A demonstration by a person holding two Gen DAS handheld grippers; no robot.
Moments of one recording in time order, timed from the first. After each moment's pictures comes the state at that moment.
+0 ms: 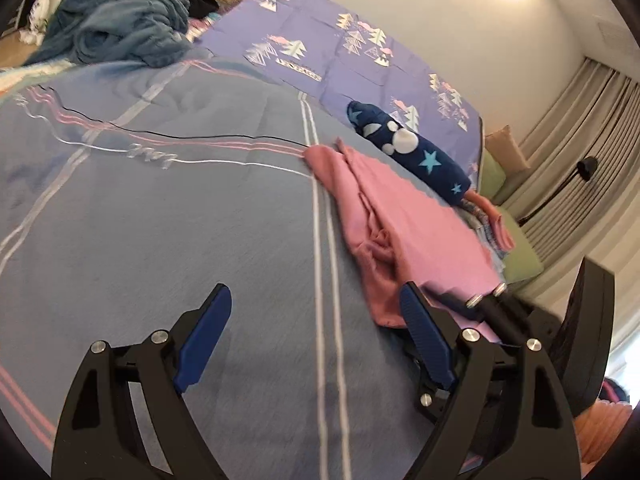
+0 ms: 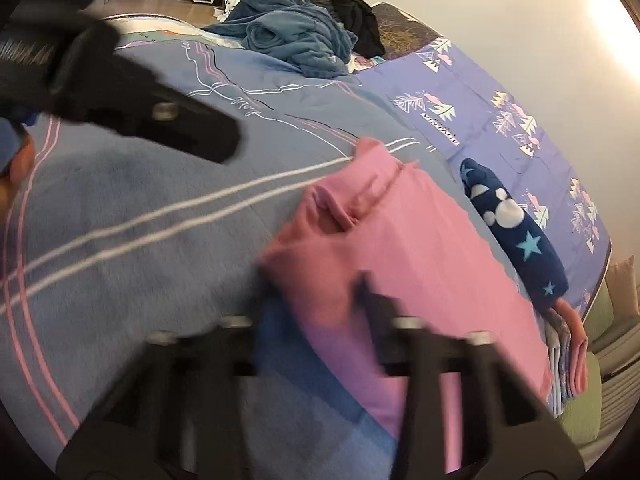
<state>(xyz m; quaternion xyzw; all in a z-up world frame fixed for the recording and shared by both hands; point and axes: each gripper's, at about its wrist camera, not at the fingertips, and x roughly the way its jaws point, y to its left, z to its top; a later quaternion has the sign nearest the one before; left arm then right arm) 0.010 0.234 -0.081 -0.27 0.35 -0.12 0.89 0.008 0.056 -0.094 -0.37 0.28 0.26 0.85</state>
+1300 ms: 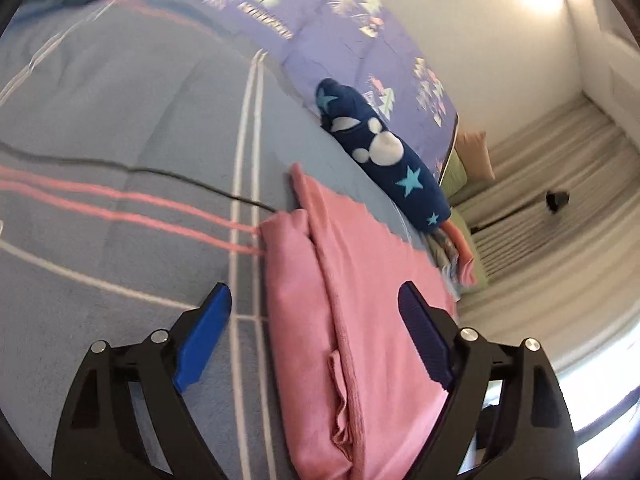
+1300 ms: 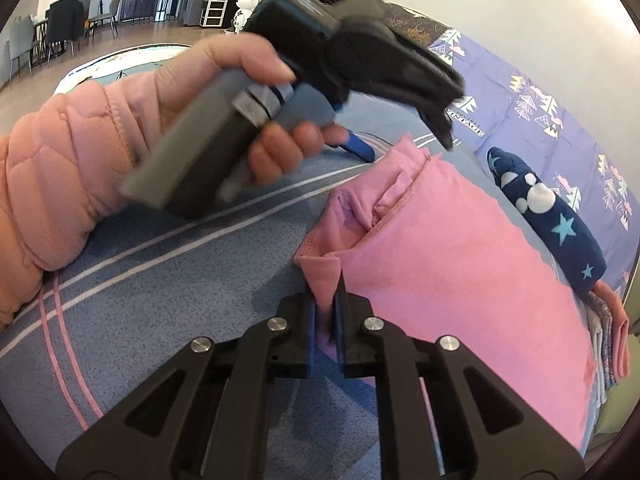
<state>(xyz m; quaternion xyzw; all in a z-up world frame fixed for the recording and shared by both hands) 0.198 0.216 -0.094 -0.34 0.39 -0.22 0.83 0.006 0.042 -0.092 -0.30 0.29 0.32 0.85</state>
